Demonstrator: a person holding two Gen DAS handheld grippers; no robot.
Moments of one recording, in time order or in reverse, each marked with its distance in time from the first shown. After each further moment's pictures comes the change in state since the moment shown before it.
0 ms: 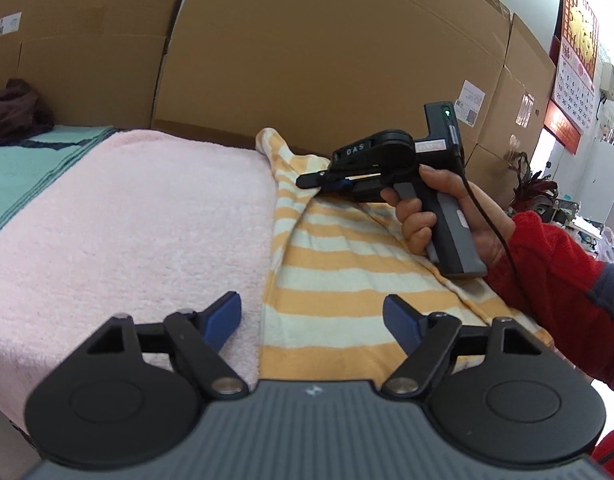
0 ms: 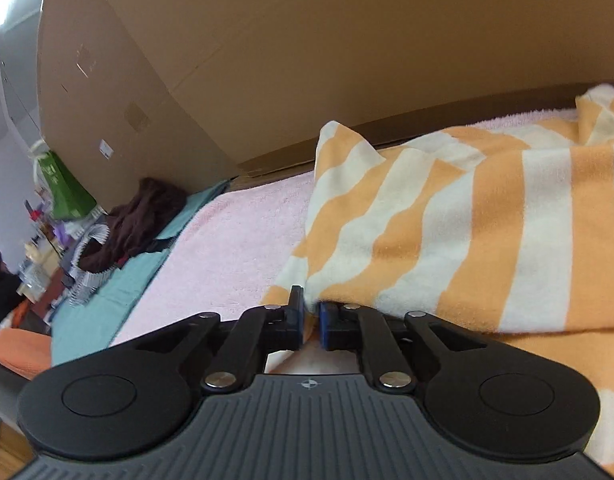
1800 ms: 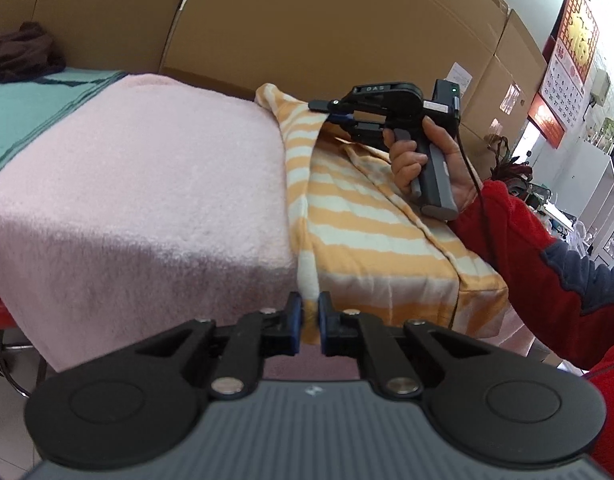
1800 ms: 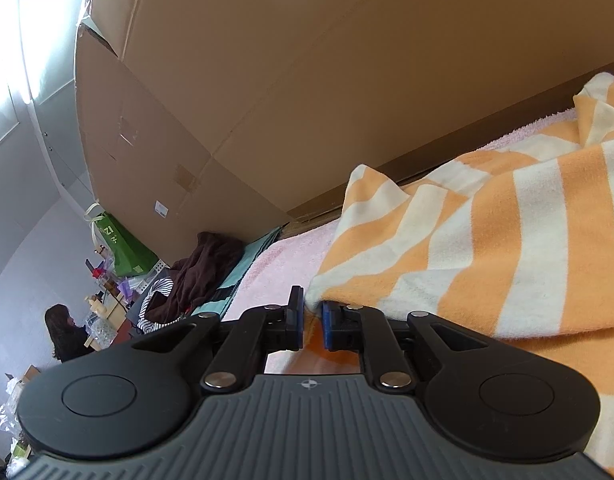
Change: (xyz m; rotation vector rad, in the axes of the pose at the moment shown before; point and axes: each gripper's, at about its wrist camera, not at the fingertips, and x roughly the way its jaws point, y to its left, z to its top) left arm -0.047 0.011 -0.034 -0.074 0.096 -0.105; right arm -0.021 -0.015 0.009 0.104 -0.100 0.173
